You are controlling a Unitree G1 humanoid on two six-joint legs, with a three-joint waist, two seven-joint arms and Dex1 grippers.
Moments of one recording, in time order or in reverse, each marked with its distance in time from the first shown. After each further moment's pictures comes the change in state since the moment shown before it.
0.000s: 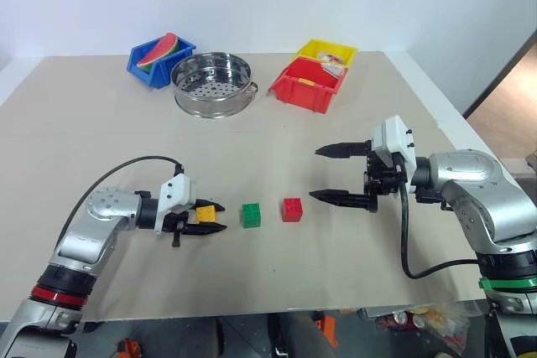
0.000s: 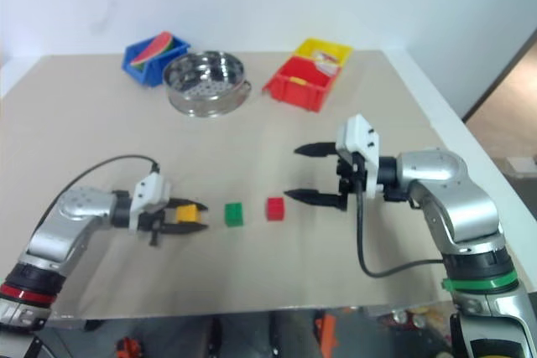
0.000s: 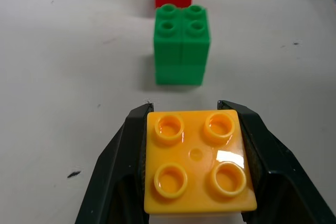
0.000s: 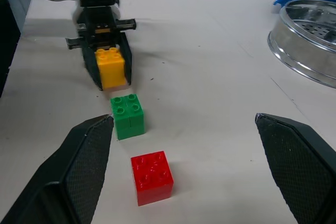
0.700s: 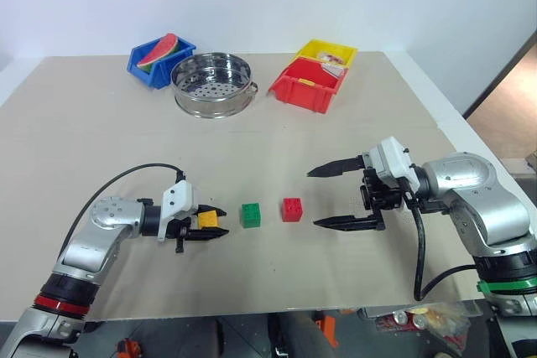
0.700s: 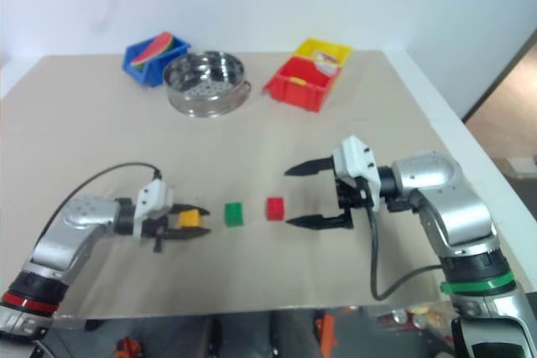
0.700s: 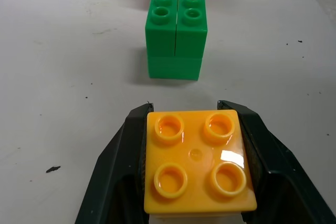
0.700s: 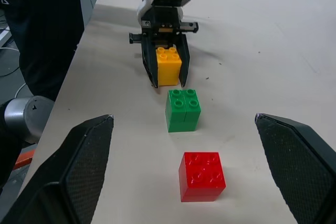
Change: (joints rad) left arm 0.046 -0.013 -0.006 -0.024 0.002 -0.004 0.045; right arm 0.013 -0.009 0.051 0.033 -0.021 -0.134 0.187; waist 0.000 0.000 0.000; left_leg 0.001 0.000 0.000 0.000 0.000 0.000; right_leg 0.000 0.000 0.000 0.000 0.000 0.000
